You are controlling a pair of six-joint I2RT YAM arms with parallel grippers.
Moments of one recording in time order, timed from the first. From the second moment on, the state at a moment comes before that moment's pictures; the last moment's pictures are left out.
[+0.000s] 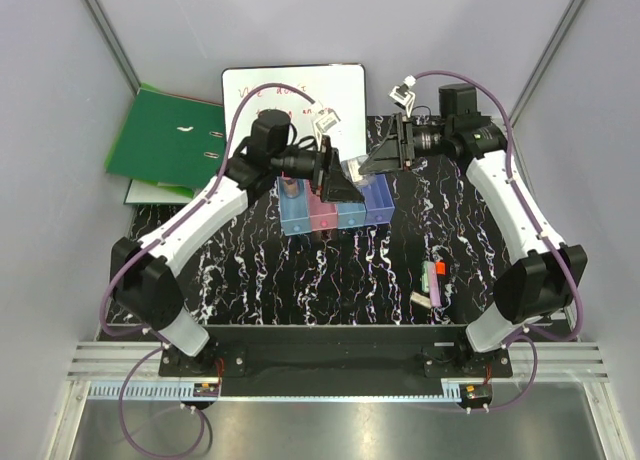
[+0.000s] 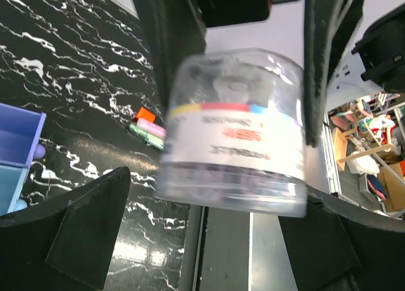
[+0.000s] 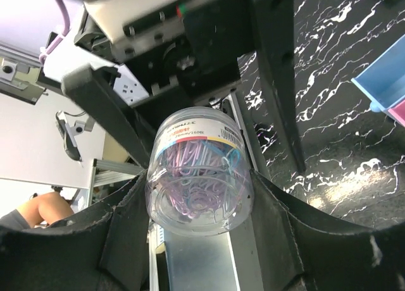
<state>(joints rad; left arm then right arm) -0.55 1.58 1.44 -0.18 0.99 -0.37 0.24 1.61 1.65 -0.64 -1.28 0.35</state>
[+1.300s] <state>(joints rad) -0.52 1.60 1.42 0.17 1.05 -0.62 0.19 1.60 1.61 -0.52 -1.30 0.41</state>
